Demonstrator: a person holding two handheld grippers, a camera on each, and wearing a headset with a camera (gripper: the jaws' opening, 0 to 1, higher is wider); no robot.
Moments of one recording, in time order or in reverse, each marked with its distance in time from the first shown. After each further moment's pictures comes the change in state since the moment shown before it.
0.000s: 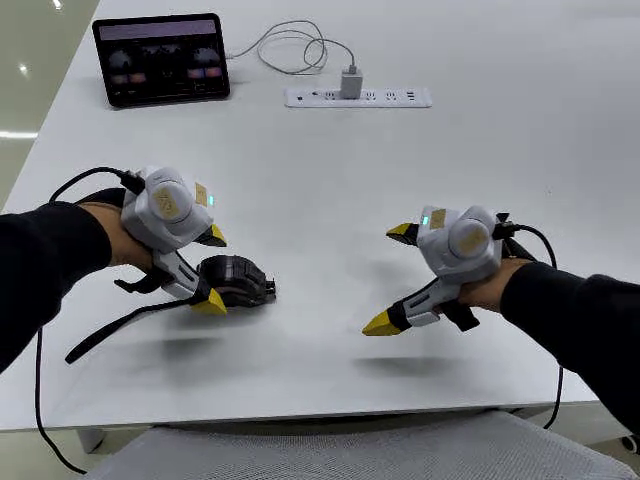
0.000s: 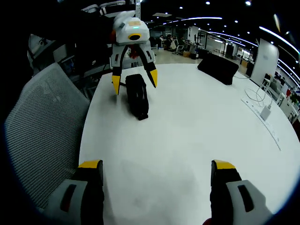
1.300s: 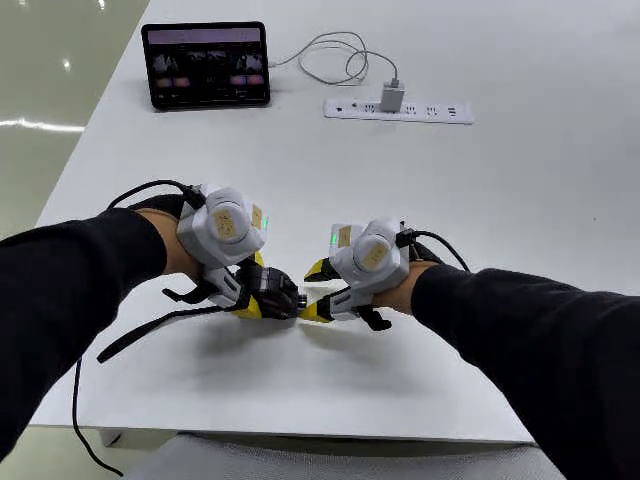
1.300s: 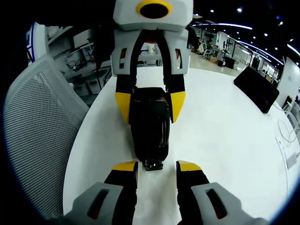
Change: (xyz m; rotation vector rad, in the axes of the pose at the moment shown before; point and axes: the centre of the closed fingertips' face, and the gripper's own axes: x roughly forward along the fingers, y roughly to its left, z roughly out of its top) left arm 0.005 0.001 -0.002 0.042 0.042 -0.003; right arm 0.104 0.029 0.063 -0.182 0.018 0.157
